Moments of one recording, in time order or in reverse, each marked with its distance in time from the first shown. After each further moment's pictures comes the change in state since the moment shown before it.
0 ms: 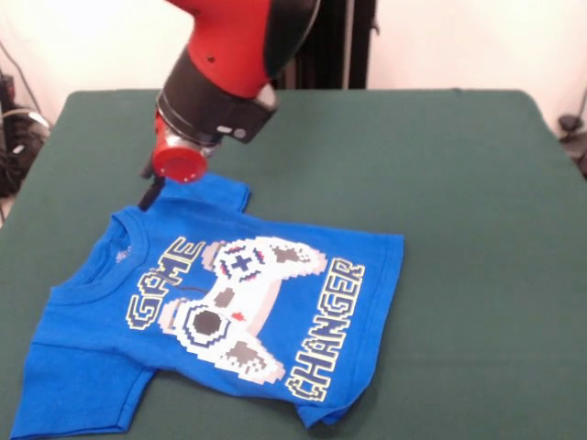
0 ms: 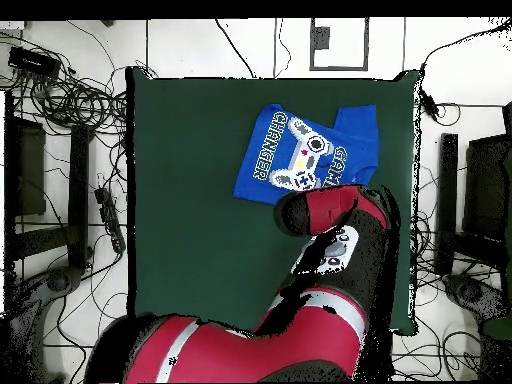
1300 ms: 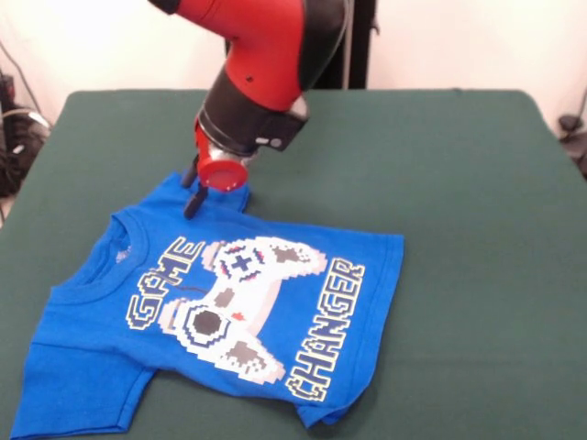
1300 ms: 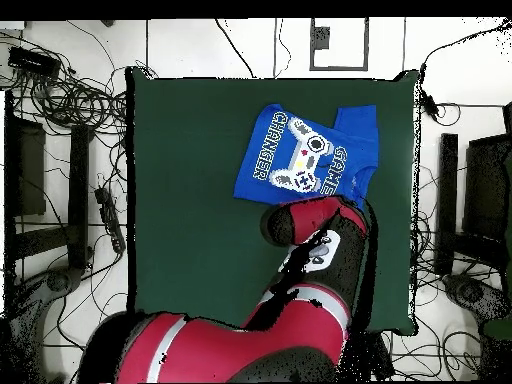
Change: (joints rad) arm 0.026 0.031 0.027 0.060 0.014 -0.063 0.000
